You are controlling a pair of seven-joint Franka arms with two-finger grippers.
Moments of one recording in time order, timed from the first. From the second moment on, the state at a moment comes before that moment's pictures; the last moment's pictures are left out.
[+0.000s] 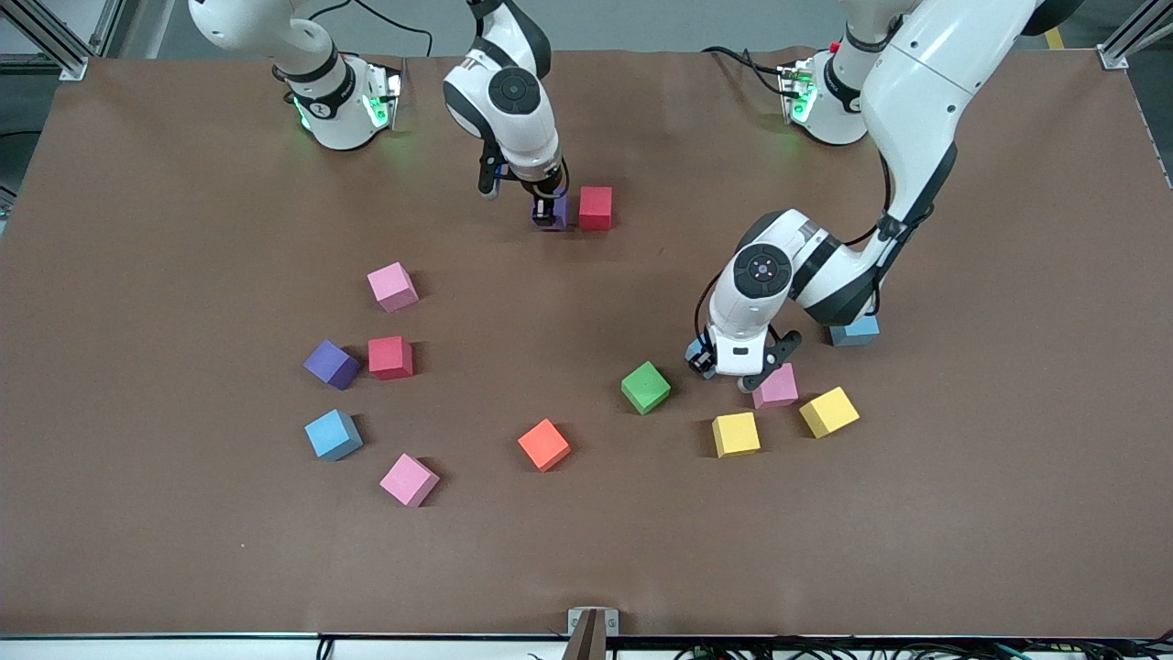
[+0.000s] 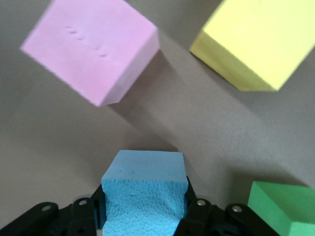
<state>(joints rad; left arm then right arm) -0.11 0.57 -0.44 -1.92 0.37 2.42 -1.57 1.00 0.26 0.03 -2.32 0.19 2.59 2.53</state>
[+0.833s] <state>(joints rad) -0.11 0.38 -0.69 -2.23 0.37 2.42 -2.62 1.05 0.32 0.03 -2.29 0.19 2.63 2.57</state>
